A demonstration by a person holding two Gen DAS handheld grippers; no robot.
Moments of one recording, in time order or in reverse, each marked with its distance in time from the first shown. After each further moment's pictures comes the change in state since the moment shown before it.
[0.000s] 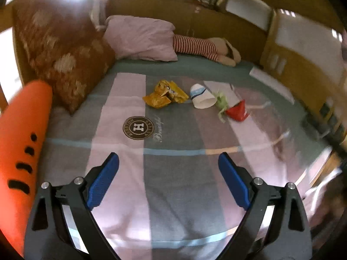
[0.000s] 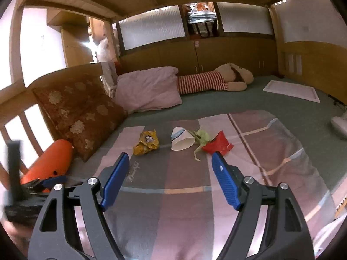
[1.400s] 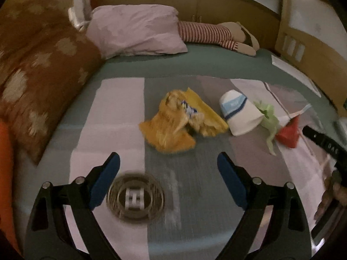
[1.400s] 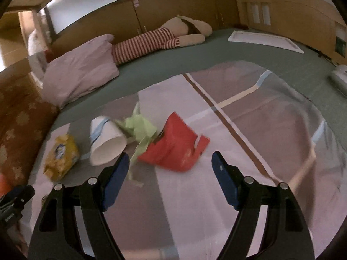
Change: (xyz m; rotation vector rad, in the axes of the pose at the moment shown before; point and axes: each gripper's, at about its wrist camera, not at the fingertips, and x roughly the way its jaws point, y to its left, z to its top) left arm 0.213 -0.001 0.087 0.133 0.046 0.098; right arm 0.233 -0.114 0.014 0.276 0.192 -0.252
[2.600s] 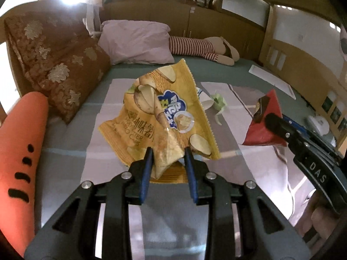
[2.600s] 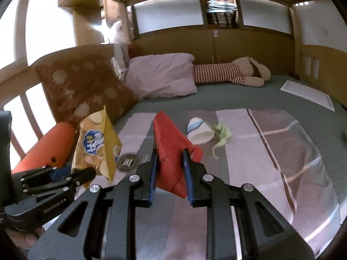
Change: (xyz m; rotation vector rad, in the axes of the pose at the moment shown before) left arm -0.212 -0.028 -0.094 -0.052 -0.067 -0.041; right arm -0.226 0.076 -0.081 -0.364 -0.127 0.319
